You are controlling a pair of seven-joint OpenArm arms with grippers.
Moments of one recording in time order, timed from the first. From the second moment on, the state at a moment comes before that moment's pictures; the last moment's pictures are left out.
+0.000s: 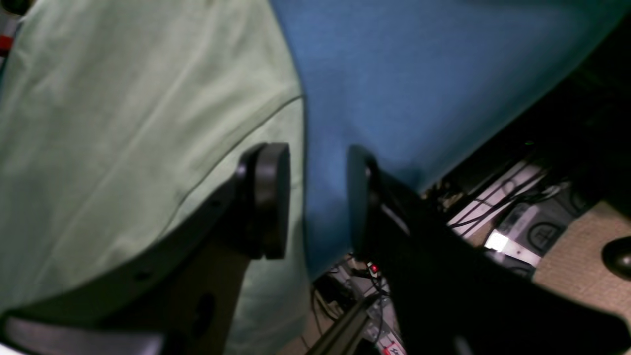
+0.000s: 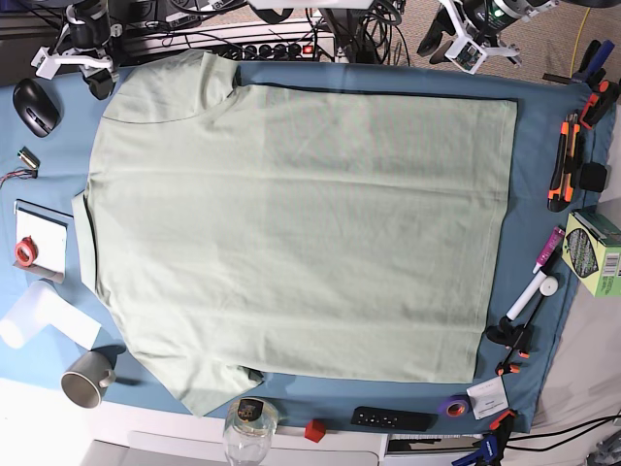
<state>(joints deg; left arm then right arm) 53.6 -22.8 -0.8 121.9 -15.2 -25.5 23.6 -36.4 -0.7 49.4 103.4 49.1 14.5 -35.6</state>
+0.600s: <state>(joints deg) 53.1 -22.8 -0.8 121.9 -15.3 -25.5 23.9 -33.6 0.5 39.5 99.0 47.7 16.2 -33.9</state>
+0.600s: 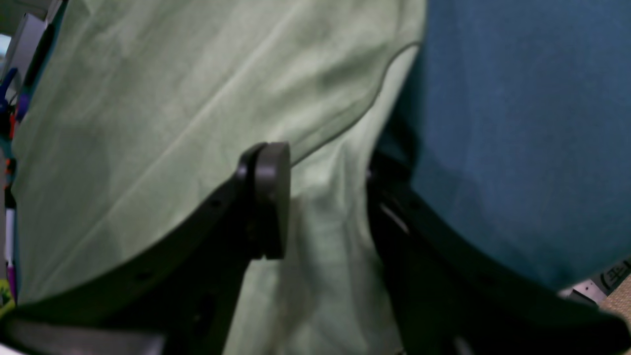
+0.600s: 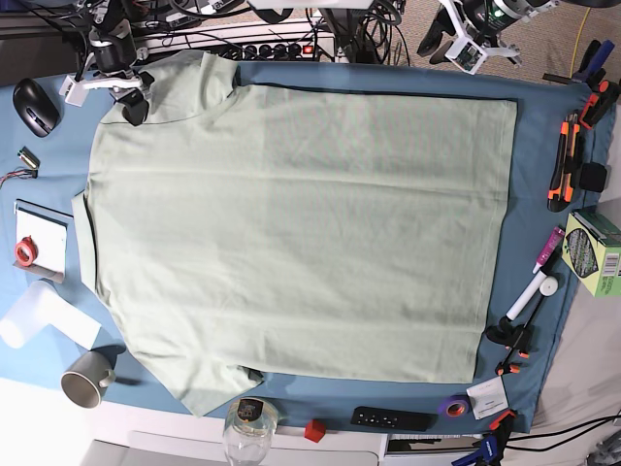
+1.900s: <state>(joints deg) 43.6 -22.8 -20.3 121.9 -24.5 -16.2 33.5 -37.8 0.7 39.4 99.5 47.6 17.8 -36.6</state>
